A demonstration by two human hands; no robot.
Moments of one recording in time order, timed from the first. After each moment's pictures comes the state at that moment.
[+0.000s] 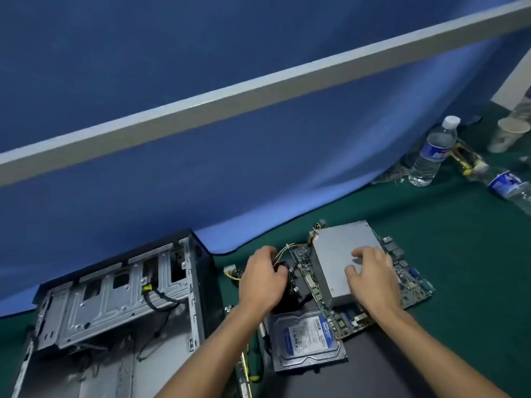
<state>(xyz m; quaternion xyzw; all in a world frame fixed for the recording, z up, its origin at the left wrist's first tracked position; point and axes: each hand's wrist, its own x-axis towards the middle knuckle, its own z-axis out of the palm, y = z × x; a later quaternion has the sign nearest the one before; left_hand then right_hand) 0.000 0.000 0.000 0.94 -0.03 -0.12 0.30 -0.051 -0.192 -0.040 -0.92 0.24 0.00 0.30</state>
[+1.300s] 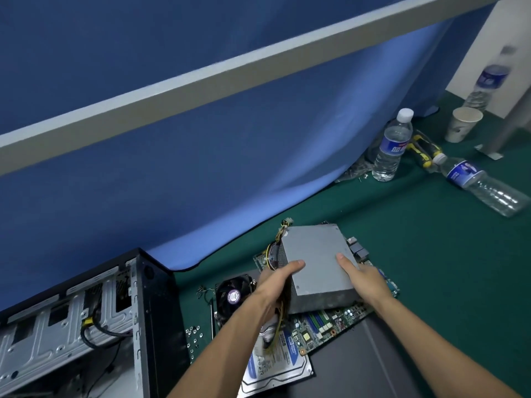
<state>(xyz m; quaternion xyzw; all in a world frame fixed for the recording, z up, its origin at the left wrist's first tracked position) 0.017 -0.094 -0.059 0.68 0.17 -0.40 0.59 -0.047 -0.276 -0.085 -0.72 0.38 0.11 0.57</state>
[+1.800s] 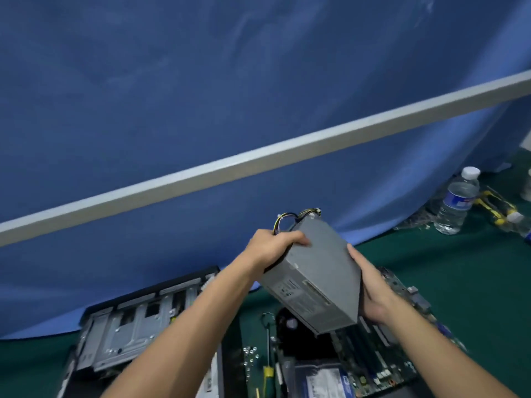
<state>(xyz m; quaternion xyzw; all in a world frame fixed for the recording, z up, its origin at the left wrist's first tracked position) 0.064 -0.014 0.134 0.83 0.08 -0.25 0.48 0.014 -0.191 0.018 -0.46 0.25 0.17 0.83</state>
